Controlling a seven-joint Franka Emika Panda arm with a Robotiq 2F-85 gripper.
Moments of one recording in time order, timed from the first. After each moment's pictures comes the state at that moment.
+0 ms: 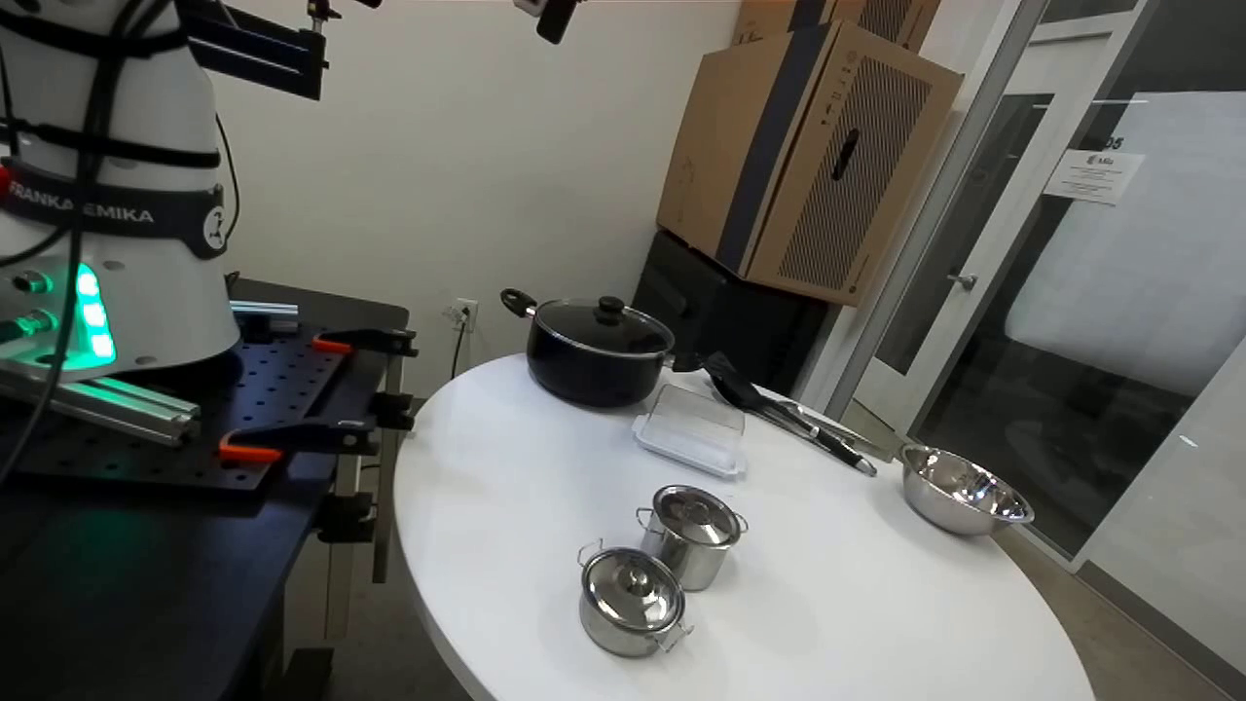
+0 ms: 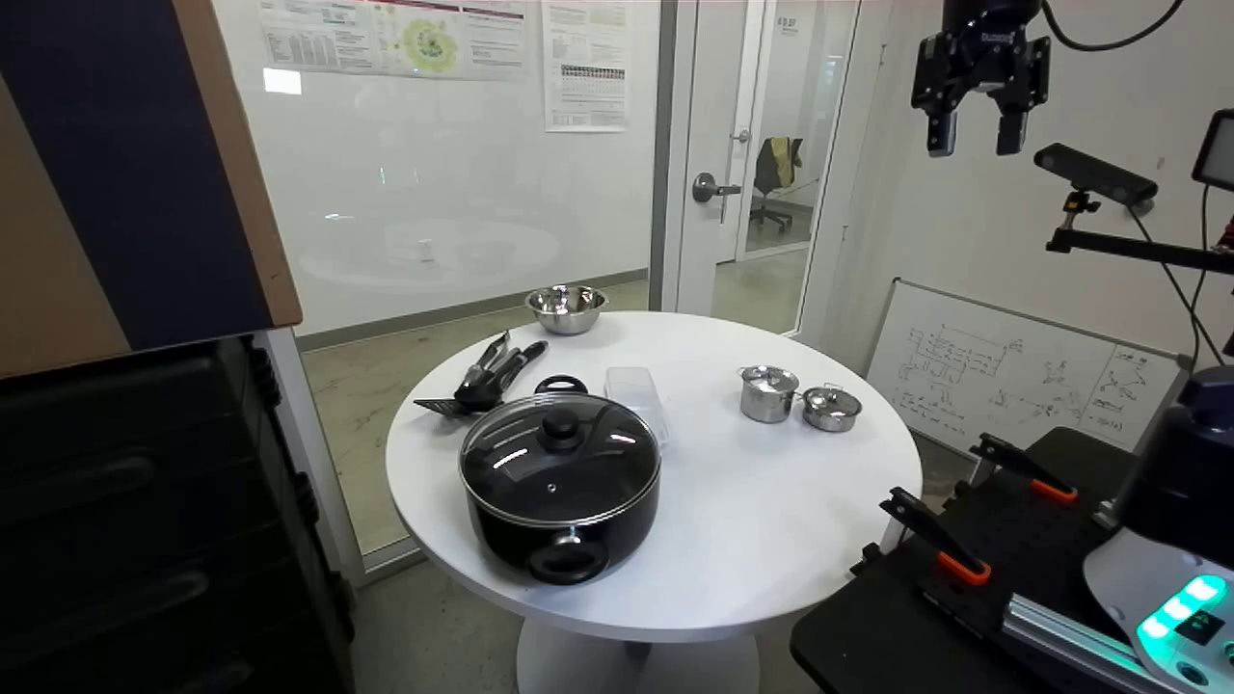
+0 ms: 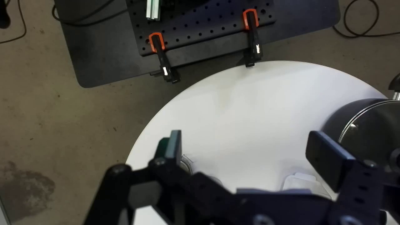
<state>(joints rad) -0.10 -0.68 -0.02 -2.51 -0.02 1.62 0.16</state>
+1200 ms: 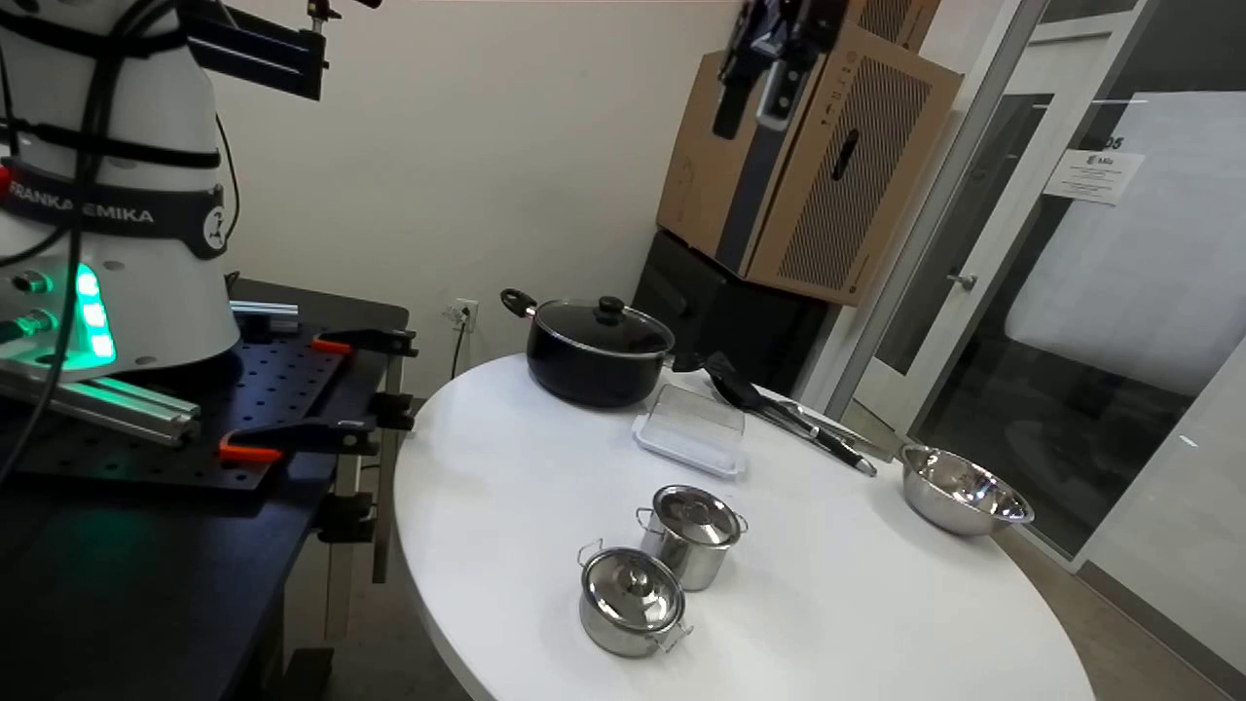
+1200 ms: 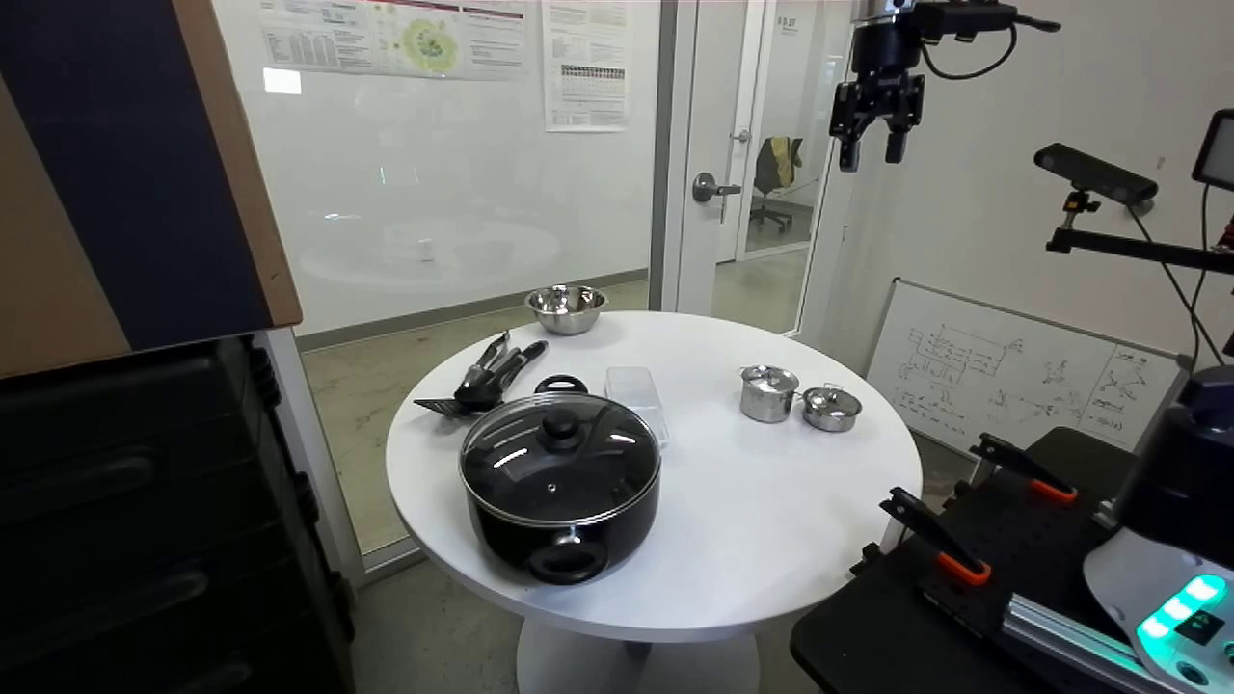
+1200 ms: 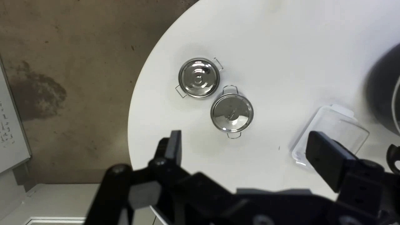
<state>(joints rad) -0.11 -0.27 -0.09 -2.28 -0.16 1.99 -0.06</state>
